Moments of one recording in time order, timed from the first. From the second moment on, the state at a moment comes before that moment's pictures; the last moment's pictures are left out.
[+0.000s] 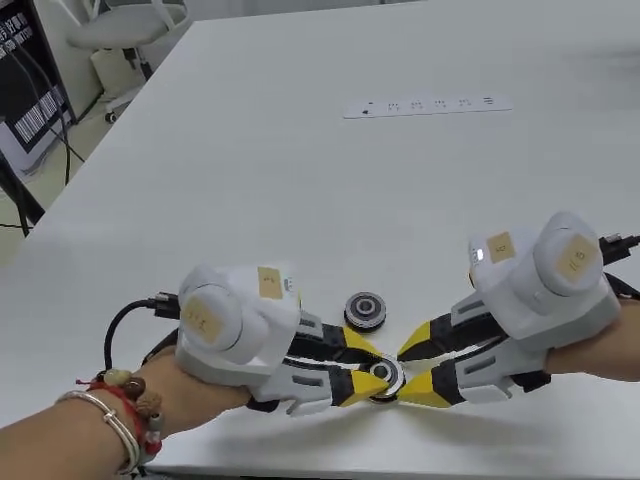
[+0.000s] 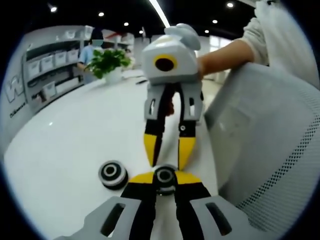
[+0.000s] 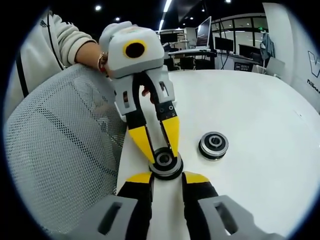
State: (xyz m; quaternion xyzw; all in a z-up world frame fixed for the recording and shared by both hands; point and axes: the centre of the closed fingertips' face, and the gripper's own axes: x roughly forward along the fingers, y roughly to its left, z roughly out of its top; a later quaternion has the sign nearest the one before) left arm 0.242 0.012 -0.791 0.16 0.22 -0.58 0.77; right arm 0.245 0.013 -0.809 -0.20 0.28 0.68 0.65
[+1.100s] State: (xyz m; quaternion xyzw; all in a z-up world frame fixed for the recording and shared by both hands) left arm 0.257 -0.002 -0.793 0.14 0.20 -0.57 0.78; right arm 0.255 -0.003 -0.814 -0.21 0.30 0.66 0.65
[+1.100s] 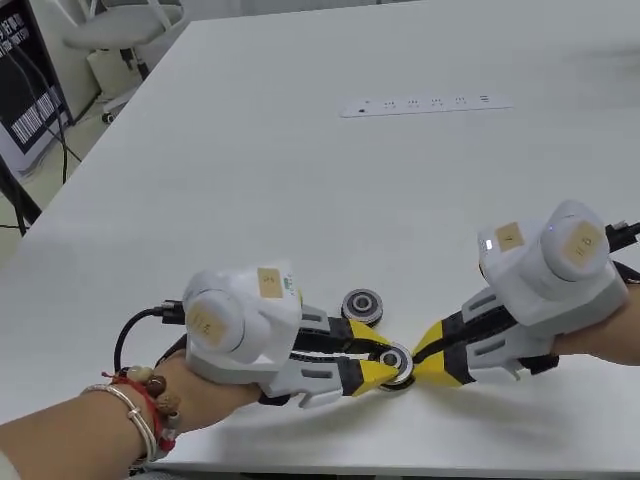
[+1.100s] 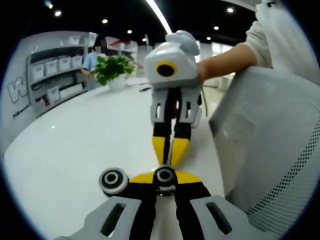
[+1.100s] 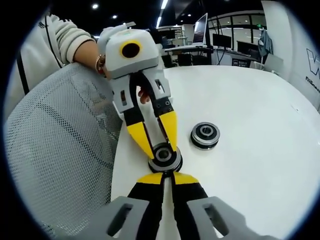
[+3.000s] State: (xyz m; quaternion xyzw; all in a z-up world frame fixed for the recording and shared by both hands) left arm 0.247 -0.007 -0.791 0.16 0.19 -0.58 0.77; right arm 0.252 -0.006 -0.796 0.06 0.47 0.58 0.66
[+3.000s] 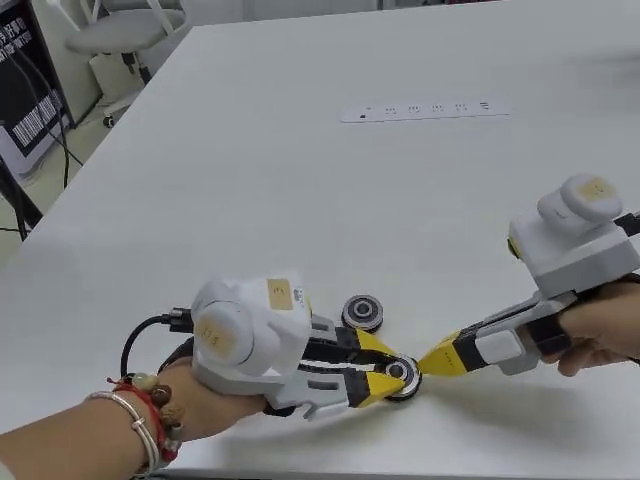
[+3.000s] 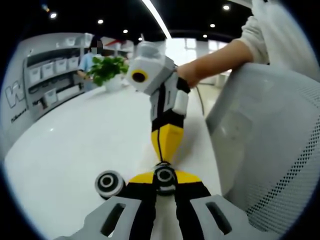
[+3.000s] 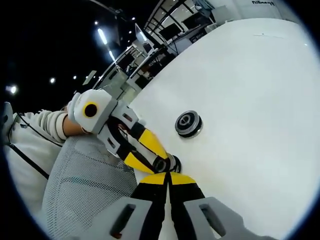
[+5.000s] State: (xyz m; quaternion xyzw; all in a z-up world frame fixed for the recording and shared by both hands) left arm 0.246 -0.014 -0.781 0.14 0.22 -0.59 0.77; right arm 0.252 -0.005 -0.795 0.05 0.46 0.59 0.66
